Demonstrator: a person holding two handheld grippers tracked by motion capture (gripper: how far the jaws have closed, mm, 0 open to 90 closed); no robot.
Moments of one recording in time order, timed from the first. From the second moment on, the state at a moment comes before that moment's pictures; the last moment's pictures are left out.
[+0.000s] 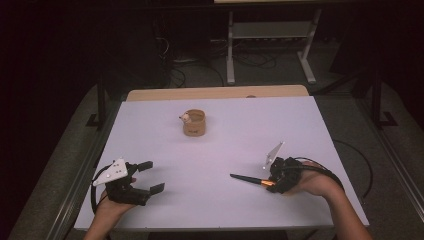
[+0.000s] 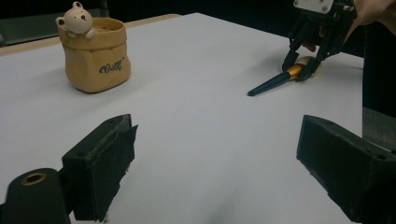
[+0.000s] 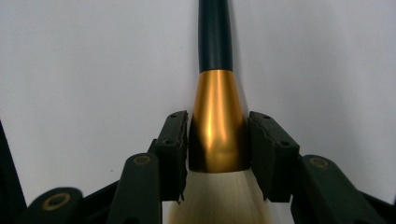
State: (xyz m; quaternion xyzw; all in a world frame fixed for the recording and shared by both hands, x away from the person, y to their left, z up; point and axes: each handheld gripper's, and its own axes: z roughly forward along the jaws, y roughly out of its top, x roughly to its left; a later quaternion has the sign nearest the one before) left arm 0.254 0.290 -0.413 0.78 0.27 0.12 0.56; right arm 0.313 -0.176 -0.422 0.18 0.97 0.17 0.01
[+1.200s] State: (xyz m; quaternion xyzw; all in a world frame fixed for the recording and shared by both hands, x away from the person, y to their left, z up) left arm 0.254 0.288 -0.413 0.78 0.27 0.12 0.55; right arm 0.305 -0.172 -0.411 0.14 0.97 0.19 0.05
